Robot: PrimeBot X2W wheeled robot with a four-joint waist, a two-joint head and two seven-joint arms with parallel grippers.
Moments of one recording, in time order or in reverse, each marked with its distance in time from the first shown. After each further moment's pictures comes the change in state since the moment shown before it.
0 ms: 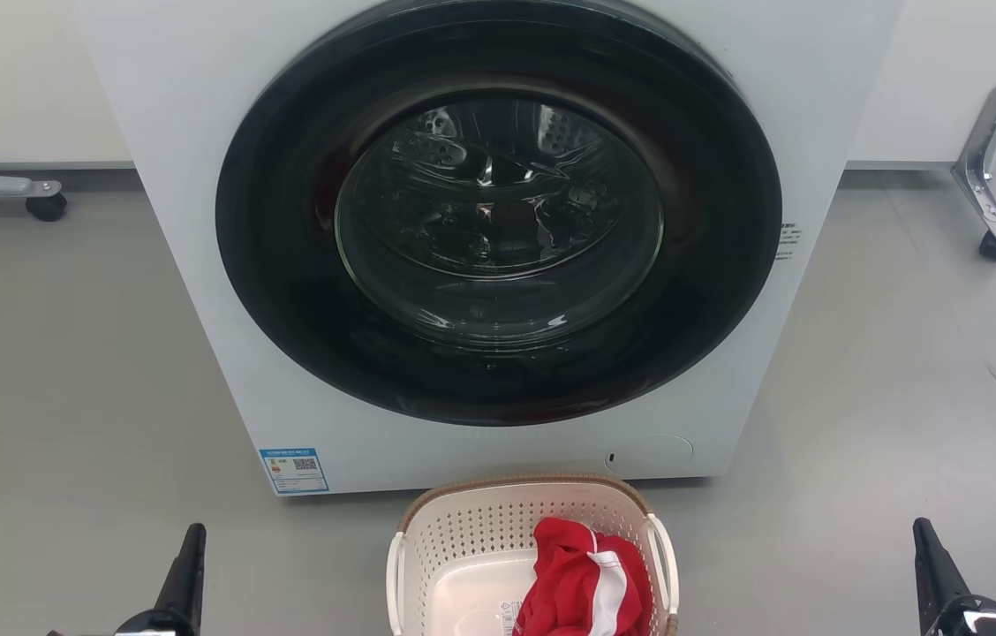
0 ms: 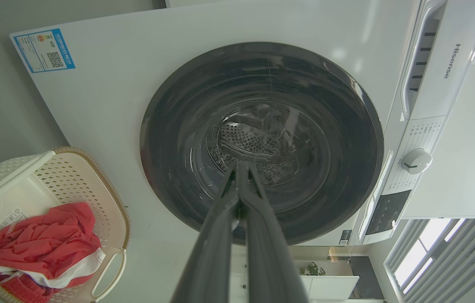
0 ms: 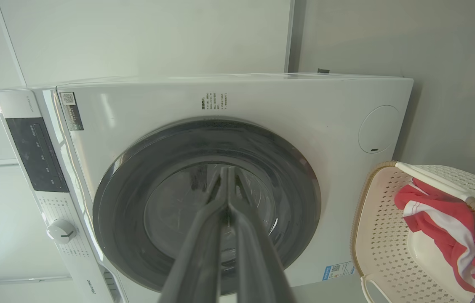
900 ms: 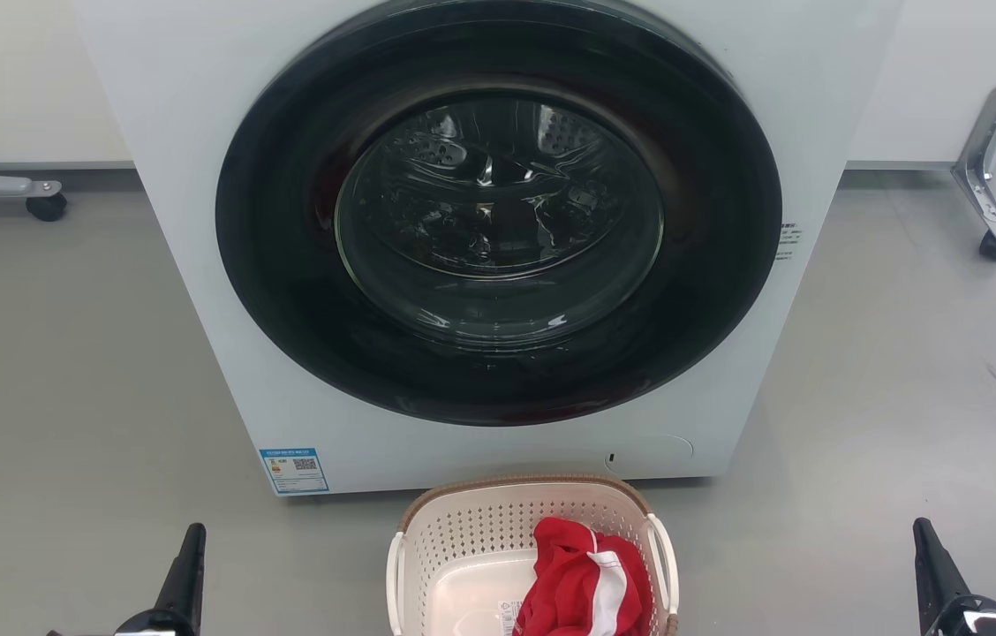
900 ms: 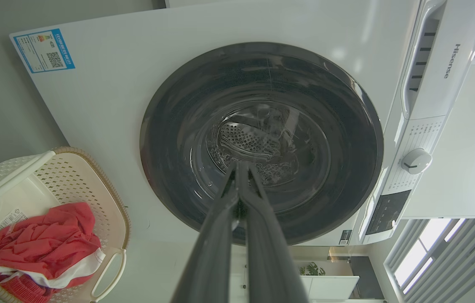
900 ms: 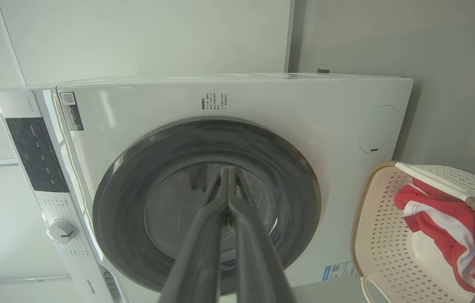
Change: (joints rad) left arm 0.000 0.000 0.000 -0.001 0.000 0.000 0.000; right arm 0.000 0.000 0.000 0.000 0.000 0.000 0.000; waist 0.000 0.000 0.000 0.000
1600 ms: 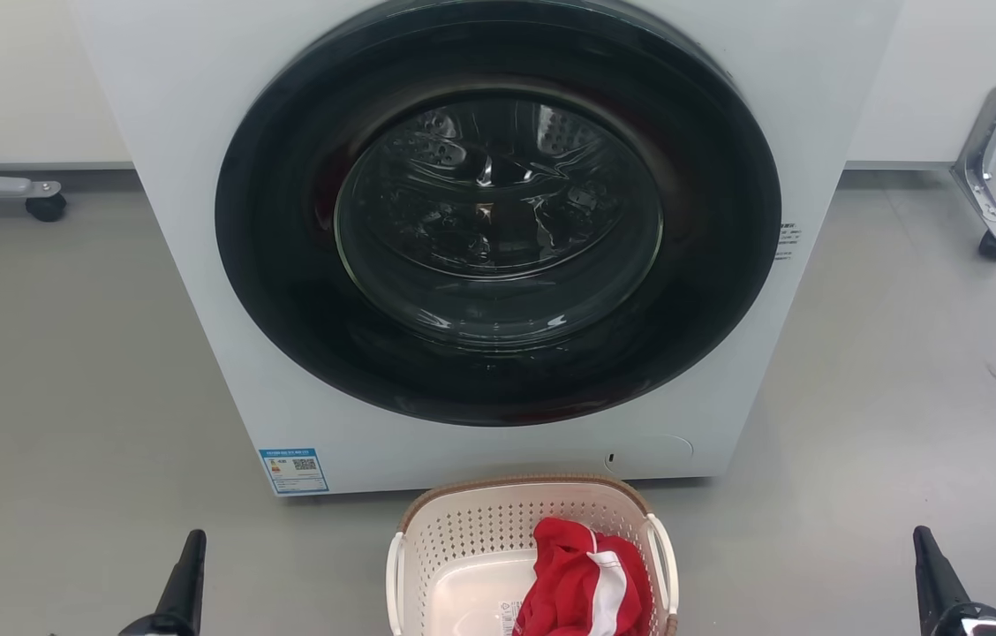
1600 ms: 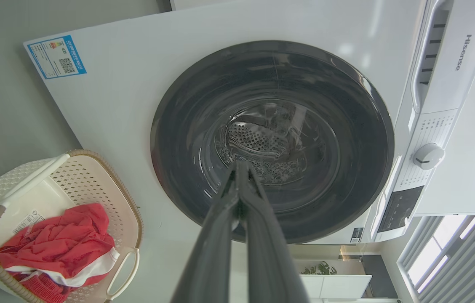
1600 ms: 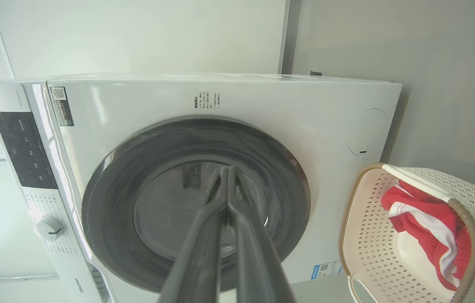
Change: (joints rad) left arm 0.013 0.004 -0.006 -0.004 0.040 0.008 -0.008; right arm 0.016 -0.006 0.011 -0.003 -0.029 -0.007 -0.008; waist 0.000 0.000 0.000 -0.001
